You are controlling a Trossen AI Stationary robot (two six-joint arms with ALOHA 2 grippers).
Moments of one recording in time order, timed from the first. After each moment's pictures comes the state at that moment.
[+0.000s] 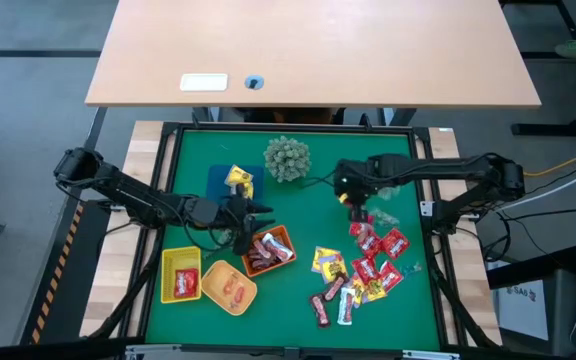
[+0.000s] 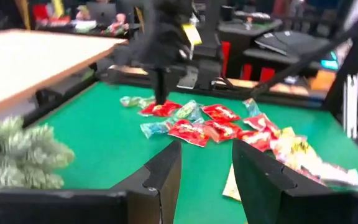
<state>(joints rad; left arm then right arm) -0.24 1.28 0.54 0.56 -0.42 -0.13 -0.16 1.45 1.05 -0.87 0.00 -0.14</state>
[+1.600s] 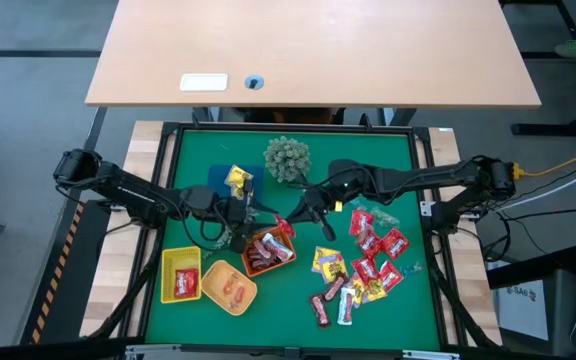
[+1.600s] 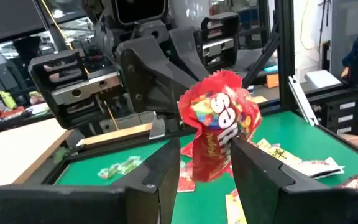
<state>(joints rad) -0.15 1.28 0.54 0.74 -0.11 0.22 -0.01 1.54 1.11 0.16 -0.49 -0.14</state>
